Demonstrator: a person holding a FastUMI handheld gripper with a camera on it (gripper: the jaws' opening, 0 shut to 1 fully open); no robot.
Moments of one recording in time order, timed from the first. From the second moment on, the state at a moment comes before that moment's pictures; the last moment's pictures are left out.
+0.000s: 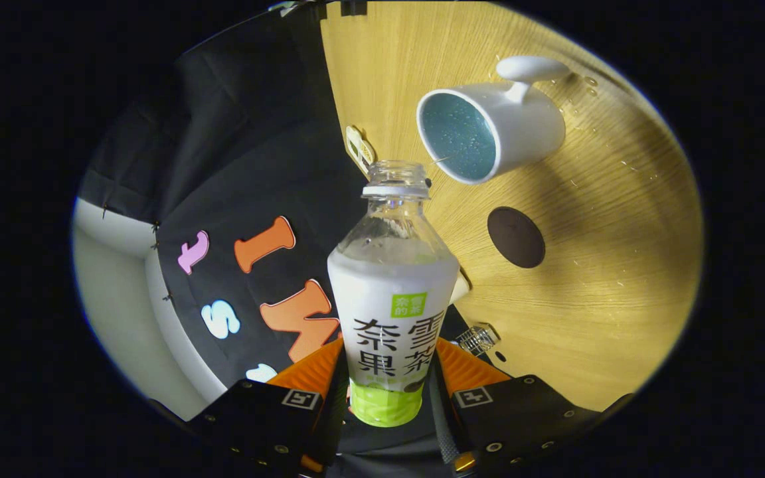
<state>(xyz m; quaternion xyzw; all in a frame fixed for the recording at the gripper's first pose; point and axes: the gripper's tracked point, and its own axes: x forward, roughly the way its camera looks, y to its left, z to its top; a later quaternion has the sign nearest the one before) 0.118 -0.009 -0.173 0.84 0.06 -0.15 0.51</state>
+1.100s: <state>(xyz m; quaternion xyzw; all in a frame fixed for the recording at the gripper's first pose) 0.131 -0.027 -0.148 0.28 0.12 -0.10 0.95</state>
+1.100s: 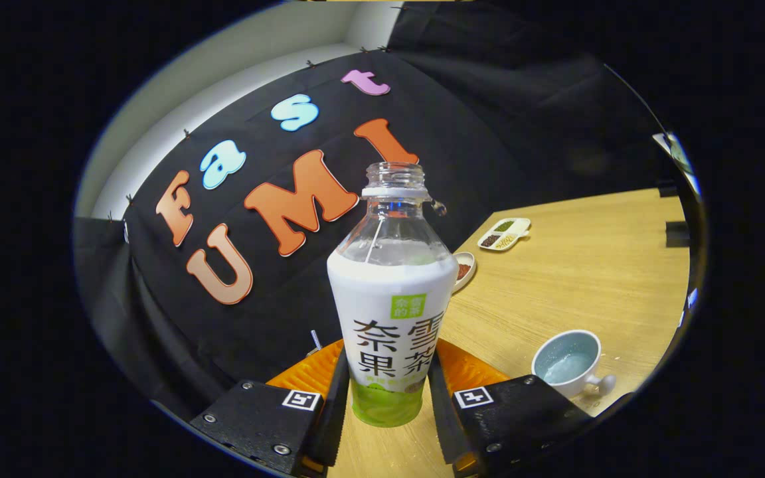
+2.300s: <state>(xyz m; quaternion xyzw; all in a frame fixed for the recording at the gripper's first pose) 0.198 -0.028 -0.287 -0.02 0.21 -0.13 0.97</state>
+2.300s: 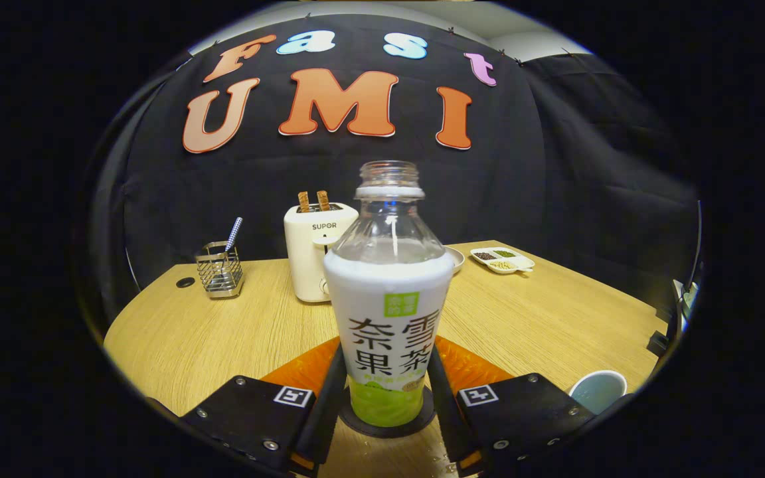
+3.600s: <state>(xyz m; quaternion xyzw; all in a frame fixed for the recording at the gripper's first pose) 0.054 0.069 -0.064 0.03 0.12 -0.04 0.99</state>
